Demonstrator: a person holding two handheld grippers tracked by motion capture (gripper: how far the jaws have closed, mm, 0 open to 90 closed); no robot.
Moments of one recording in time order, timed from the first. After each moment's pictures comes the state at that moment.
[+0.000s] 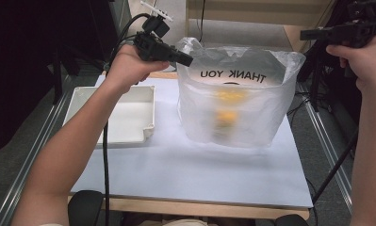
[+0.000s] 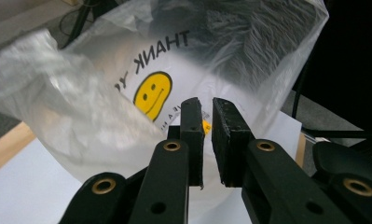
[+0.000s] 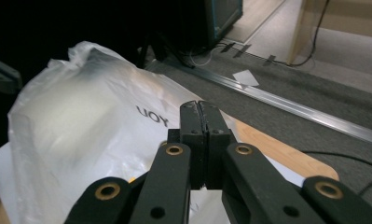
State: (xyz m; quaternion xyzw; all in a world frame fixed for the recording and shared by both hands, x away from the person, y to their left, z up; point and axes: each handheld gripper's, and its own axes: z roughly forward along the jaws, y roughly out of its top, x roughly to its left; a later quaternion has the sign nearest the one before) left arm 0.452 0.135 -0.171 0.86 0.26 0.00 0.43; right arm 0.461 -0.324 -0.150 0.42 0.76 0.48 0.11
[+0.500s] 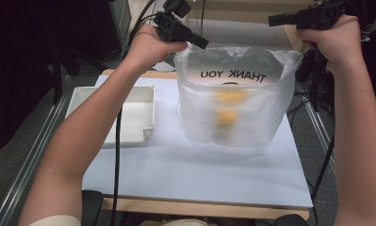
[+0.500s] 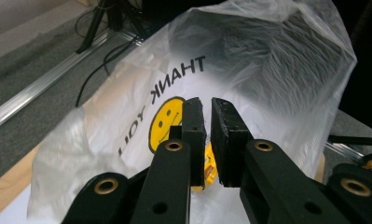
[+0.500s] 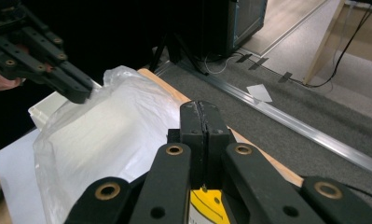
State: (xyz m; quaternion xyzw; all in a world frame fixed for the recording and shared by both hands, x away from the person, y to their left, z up) left arm 0.488 0.090 -0.148 0.87 0.27 0.02 0.41; right arm 0.473 -0.244 -0.121 0.36 0.79 0.48 0.12
